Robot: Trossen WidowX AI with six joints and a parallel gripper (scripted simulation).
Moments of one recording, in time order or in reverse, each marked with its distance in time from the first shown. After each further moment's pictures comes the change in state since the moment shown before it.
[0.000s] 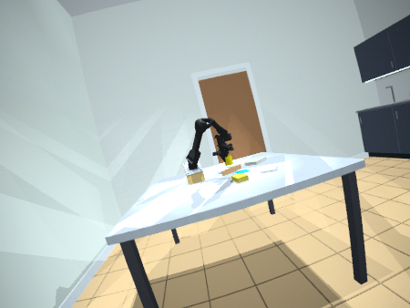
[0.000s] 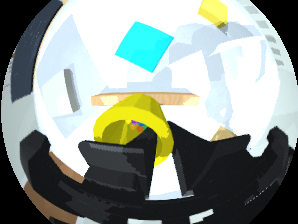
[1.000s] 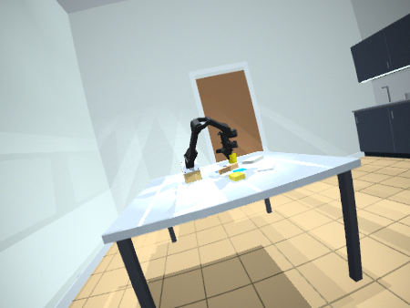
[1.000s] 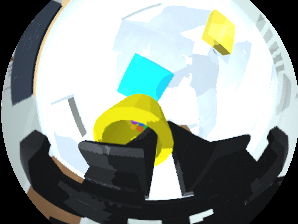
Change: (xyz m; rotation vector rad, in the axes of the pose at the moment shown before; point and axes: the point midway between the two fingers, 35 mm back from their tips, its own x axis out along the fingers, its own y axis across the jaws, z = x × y) arm -0.002 -0.001 0.081 0.001 -0.002 0.001
